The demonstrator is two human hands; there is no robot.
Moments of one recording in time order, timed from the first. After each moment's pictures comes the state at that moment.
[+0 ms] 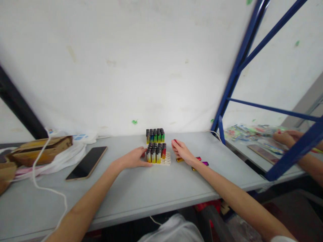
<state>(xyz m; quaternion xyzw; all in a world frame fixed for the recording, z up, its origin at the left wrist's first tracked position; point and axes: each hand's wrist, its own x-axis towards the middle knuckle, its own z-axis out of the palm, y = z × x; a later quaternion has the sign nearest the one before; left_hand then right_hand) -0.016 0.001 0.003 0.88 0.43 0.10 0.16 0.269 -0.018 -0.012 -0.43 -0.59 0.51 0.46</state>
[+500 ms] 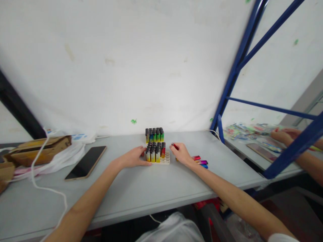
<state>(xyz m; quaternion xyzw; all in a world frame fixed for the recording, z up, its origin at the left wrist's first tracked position) -0.014 -0.002 0.005 0.88 0.44 0.10 0.16 0.264 -0.017 -0.023 -0.49 -0.70 0.23 0.46</state>
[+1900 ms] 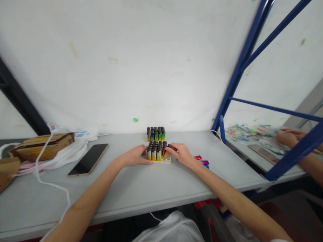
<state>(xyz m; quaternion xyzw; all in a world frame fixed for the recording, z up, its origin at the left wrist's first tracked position) -0.014 -0.002 0.005 0.88 0.44 0.10 0.17 0.268 -0.032 -0.008 -0.42 -0.82 0.14 0.37</state>
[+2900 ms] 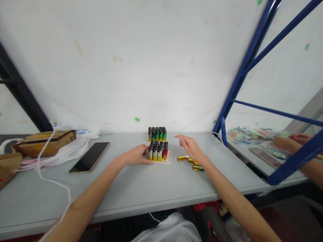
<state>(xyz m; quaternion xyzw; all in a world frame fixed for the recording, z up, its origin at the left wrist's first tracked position) -0.014 0.000 0.003 0.88 0.43 0.11 0.17 0.307 -0.024 0.015 -0.43 -0.81 0.09 0.39</state>
